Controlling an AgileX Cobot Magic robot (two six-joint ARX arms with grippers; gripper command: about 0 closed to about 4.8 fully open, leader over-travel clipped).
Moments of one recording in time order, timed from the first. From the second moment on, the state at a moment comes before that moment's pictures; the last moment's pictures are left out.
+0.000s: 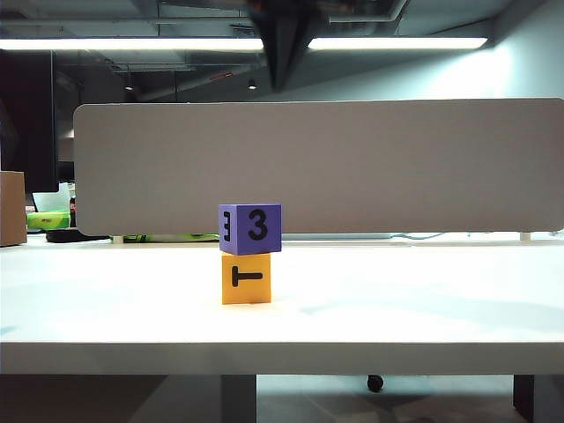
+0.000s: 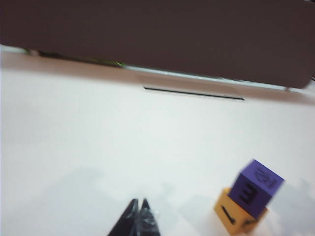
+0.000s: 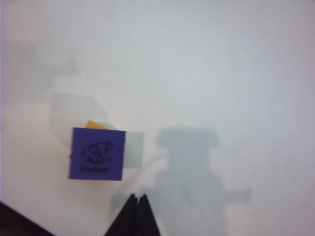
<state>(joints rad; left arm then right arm) 0.00 0.34 0.30 -0.01 0.27 -0.19 0.73 2.09 2.40 -1.36 0.28 0.02</state>
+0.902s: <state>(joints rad) 0.00 0.00 0.21 -0.12 0.08 -0.11 0.76 1.64 2.39 -1.16 0.21 -0.10</state>
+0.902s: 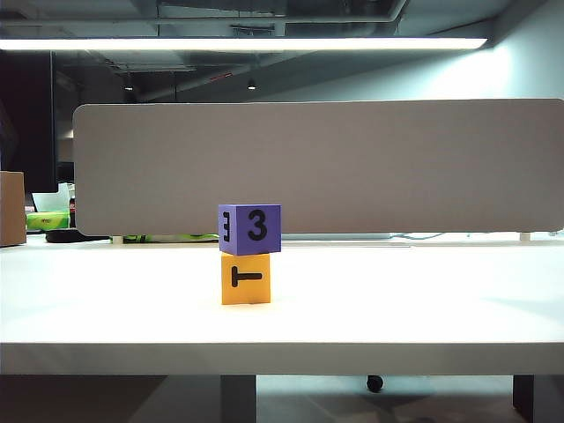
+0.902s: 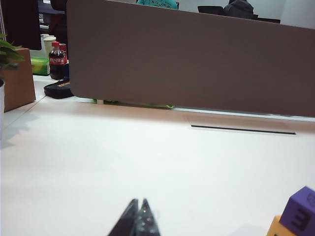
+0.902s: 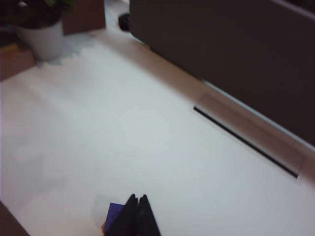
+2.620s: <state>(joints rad) 0.00 0.01 0.00 -0.13 0.06 -0.06 0.45 0.95 1.79 -0.95 -0.04 -0.27</state>
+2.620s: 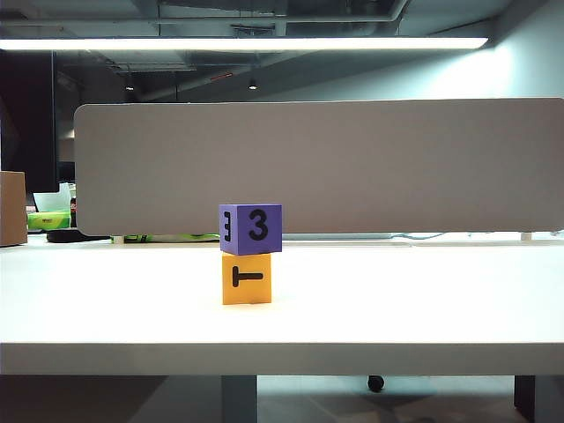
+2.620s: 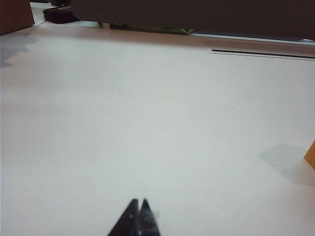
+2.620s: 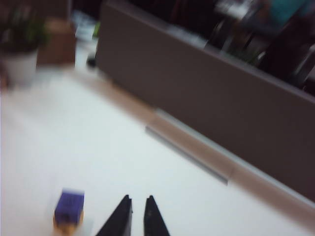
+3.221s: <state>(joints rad) 0.00 0.01 0.00 -0.13 0.06 -0.06 0.03 0.07 0.67 -0.32 -0.08 -0.25</state>
